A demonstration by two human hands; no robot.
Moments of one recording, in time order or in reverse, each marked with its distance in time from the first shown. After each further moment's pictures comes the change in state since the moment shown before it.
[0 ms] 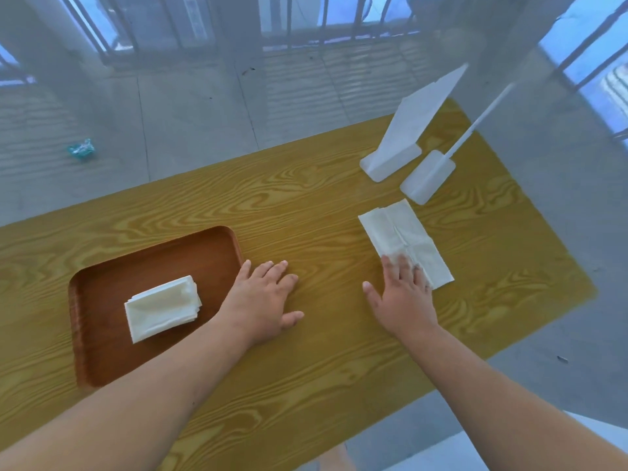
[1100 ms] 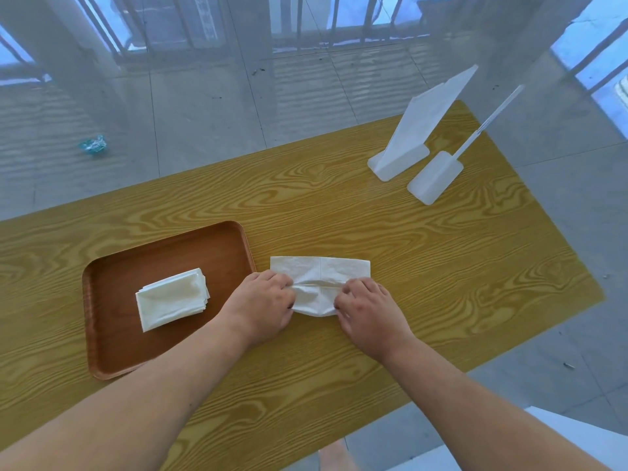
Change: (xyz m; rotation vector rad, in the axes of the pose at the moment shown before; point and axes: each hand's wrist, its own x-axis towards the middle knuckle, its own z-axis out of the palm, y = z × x) left_hand -0.021 -0.005 0.005 0.025 0.177 0.137; right_hand -0.029 -0.037 0.019 -0.113 0.125 -0.605
